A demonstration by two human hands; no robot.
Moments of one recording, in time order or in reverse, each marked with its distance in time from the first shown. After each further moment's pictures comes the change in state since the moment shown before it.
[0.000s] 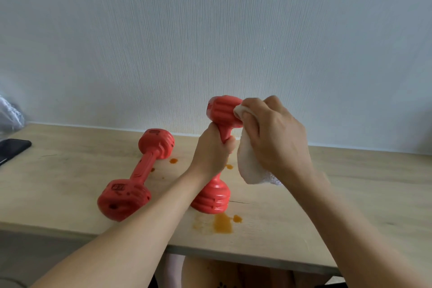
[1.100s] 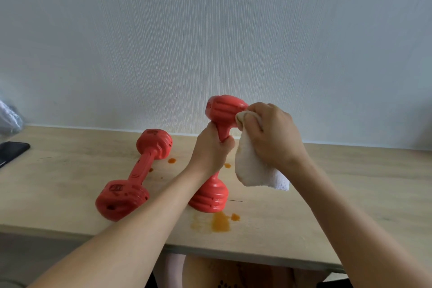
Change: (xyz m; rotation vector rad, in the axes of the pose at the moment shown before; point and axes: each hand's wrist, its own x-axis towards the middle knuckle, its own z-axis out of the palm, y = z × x) left_hand 0.002 0.003 0.000 0.042 -0.020 0.005; right_hand 0.008 0.018 0.010 0.163 -0.129 0.118
